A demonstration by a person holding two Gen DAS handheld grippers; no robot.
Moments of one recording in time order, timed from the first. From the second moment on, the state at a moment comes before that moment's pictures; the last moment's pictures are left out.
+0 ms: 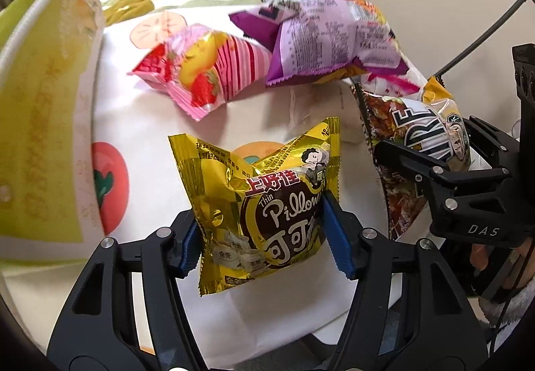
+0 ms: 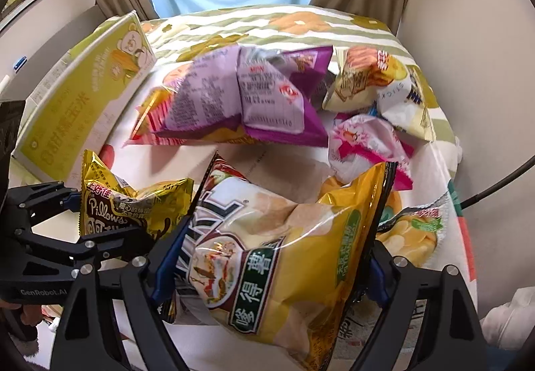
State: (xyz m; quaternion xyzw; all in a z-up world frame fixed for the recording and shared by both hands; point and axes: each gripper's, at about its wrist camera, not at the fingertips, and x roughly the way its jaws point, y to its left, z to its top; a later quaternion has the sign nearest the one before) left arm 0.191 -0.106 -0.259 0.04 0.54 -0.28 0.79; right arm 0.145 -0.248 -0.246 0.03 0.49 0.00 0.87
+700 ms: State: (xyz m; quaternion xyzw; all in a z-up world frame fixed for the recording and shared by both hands) left arm 0.176 -0.037 -0.089 -0.04 0.41 -0.17 0.90; right arm 0.156 -0.239 -0.112 -0.01 0.40 0.10 0.91
